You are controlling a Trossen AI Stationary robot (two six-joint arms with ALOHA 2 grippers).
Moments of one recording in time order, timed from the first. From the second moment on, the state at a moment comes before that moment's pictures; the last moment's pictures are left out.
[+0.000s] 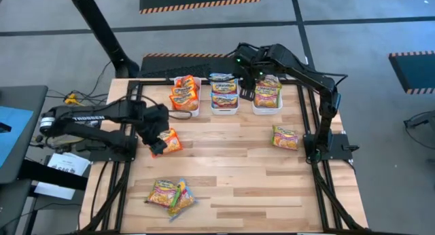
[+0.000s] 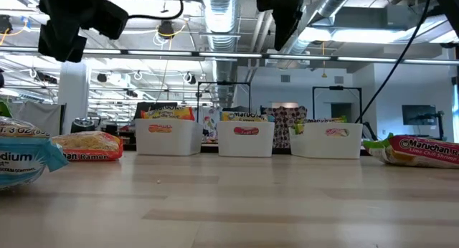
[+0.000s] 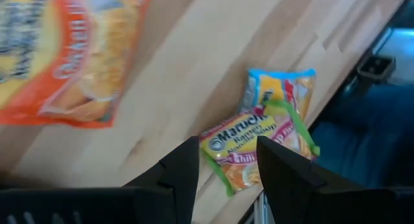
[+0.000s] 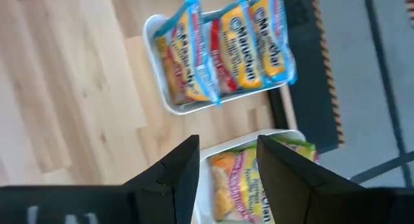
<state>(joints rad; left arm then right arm) 0.13 1.05 0.92 -1.07 0.41 -0.68 -0.42 1.87 2.17 -1.45 0.16 -0.21</state>
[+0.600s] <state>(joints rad) -0.07 1.27 0.87 -0.95 0.59 -0.39 -0.23 1.87 2.17 -1.53 0.09 0.00</state>
